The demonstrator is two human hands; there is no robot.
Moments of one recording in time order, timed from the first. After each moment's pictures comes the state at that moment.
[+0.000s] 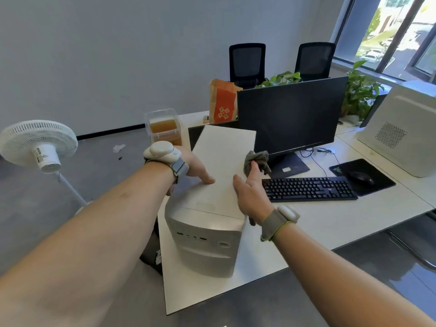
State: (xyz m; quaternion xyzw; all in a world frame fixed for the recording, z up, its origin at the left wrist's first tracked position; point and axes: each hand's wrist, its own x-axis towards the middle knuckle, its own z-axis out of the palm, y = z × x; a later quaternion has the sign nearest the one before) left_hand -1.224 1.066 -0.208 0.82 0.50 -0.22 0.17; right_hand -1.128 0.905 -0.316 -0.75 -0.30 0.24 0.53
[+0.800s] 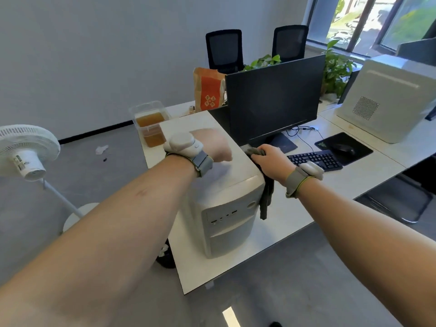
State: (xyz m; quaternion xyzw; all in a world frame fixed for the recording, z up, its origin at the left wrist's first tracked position) left_hand -1.228 1.004 -0.194 0.93 0.32 -0.10 0.11; right_hand -1.094 0.882 -0.295 -0.87 -0.31 0.17 0.35
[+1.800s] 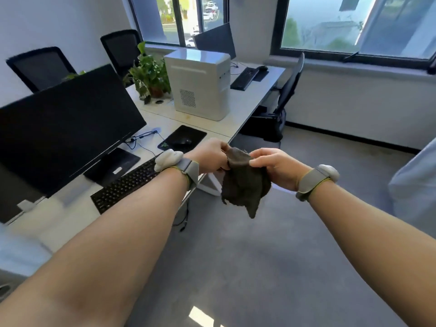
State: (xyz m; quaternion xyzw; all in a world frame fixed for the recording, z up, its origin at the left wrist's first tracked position) left_hand -0.918 0.539 -0.254 0.89 -0.03 -0.15 0.43; right_hand -0.919 0.327 -0.283 -0.69 -0.07 0.26 0.67
